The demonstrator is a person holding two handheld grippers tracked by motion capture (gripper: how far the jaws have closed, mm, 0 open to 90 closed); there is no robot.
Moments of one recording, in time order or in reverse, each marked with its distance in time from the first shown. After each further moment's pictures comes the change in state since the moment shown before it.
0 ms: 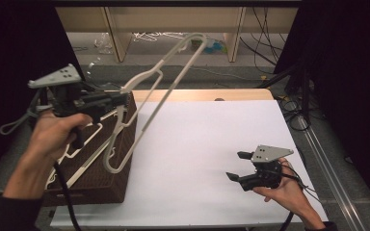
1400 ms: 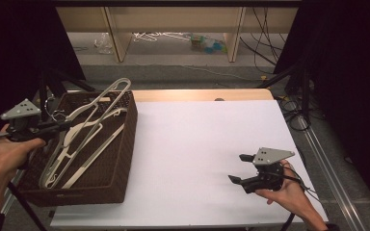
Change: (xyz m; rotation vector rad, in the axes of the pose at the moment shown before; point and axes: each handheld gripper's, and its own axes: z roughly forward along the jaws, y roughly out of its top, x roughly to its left) left arm 0.112 -0.111 -0.066 0.321 0.341 0.119; right arm -0.001 -0.009 -0.002 0.021 0.006 0.005
